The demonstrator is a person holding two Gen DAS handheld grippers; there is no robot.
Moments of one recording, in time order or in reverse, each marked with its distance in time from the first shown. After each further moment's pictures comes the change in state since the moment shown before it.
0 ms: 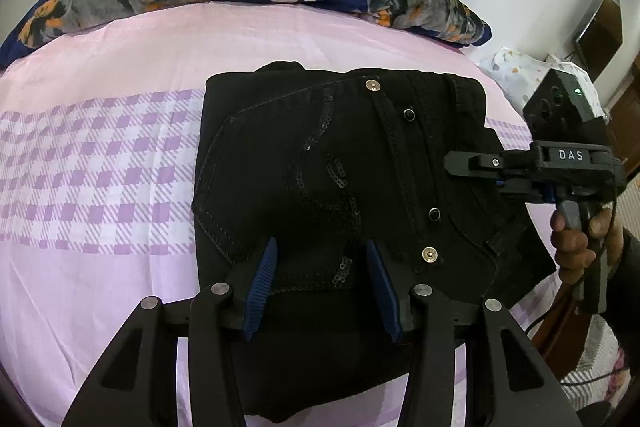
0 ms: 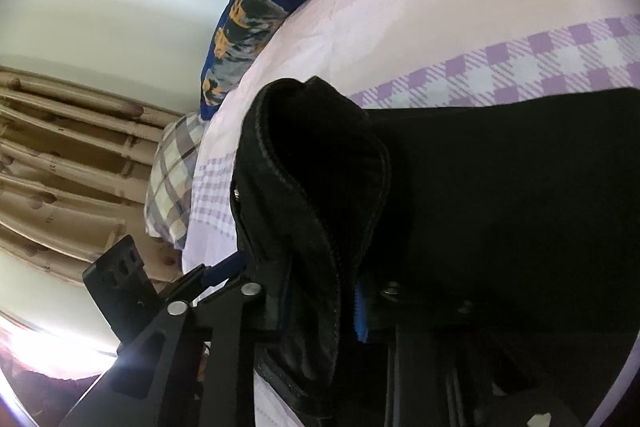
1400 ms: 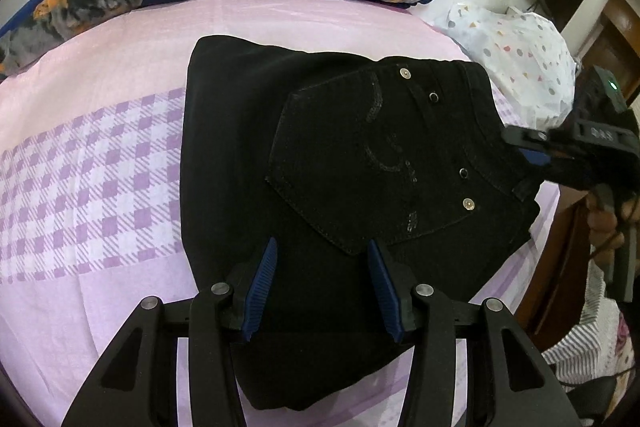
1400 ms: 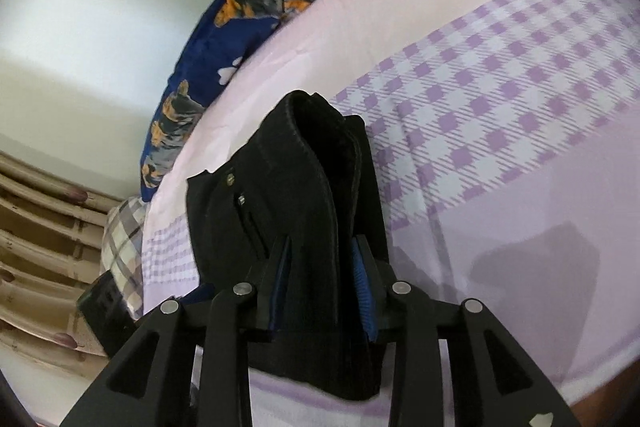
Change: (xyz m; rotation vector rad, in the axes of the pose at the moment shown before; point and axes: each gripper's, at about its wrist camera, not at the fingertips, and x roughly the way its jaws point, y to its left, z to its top) left arm 0.028 -0.051 0.001 0.168 0.065 -0.072; right arm -0.132 -0.023 -0.054 0.187 -0.289 -0.263
